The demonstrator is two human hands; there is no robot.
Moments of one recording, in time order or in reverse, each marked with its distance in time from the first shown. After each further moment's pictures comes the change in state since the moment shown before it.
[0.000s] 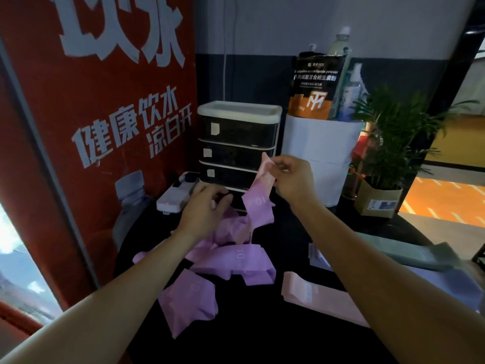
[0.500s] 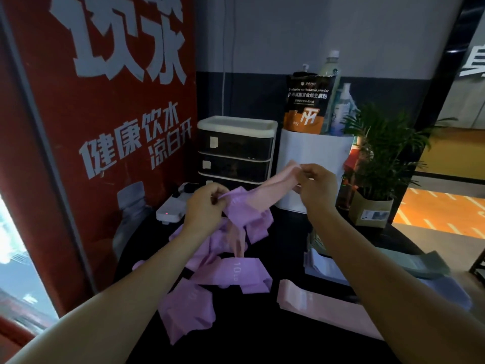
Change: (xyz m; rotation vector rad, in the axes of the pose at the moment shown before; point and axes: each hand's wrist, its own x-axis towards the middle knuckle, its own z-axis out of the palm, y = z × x) left_hand 0.005 0.036 -0.012 -0.172 0.057 -0.031; right_hand 0.002 0.002 -0.042 0.099 0.242 0.117
